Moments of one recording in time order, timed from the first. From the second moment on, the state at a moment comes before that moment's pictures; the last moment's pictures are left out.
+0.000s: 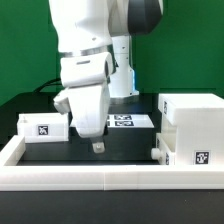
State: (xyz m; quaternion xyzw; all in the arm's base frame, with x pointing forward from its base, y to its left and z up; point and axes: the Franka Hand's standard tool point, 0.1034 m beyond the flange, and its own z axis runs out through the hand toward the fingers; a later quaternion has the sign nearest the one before) arm 0.544 -0.067 0.041 -0.74 -0.66 -0.05 0.05
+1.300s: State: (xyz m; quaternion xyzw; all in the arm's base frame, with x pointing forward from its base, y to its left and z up) arm 0.503 -0.095 0.065 -0.91 -0.41 -0.03 0.05
